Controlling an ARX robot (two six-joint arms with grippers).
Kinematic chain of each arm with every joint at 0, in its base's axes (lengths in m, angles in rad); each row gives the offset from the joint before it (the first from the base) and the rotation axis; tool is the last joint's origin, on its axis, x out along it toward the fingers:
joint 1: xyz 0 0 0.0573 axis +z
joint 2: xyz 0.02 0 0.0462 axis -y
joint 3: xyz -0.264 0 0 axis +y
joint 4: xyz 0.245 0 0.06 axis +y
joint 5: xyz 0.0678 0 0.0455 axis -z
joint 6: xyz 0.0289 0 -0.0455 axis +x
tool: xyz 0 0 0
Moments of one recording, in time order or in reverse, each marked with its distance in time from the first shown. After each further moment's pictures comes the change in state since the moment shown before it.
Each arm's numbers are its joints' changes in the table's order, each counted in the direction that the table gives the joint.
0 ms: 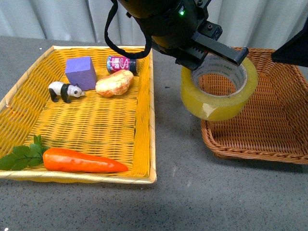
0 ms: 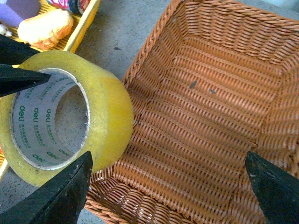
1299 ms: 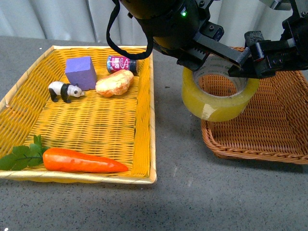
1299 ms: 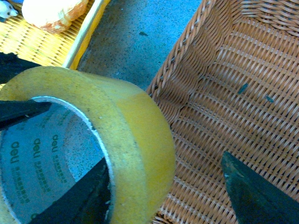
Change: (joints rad) left arm 0.001 0.000 0.000 0.000 0.000 0.000; right arm 0.092 -0.259 -0.189 0.055 0.008 0.037
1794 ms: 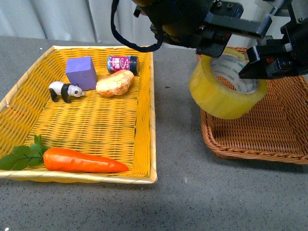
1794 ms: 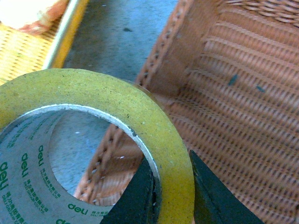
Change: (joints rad) left arm 0.001 0.027 0.014 -0.074 0.110 -0.148; right arm -0.007 -0.023 0.000 -0.016 0.038 0.057
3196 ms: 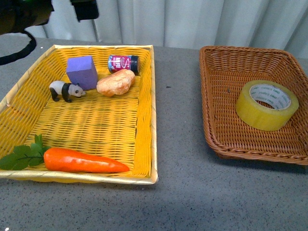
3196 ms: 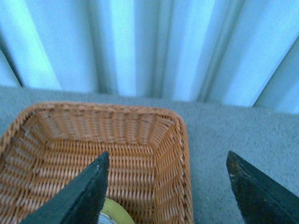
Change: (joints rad) left arm 0.323 0.147 0.568 -0.971 -0.369 -0.156; right arm -0.211 -0.046 0.326 -1.054 0.238 0.081
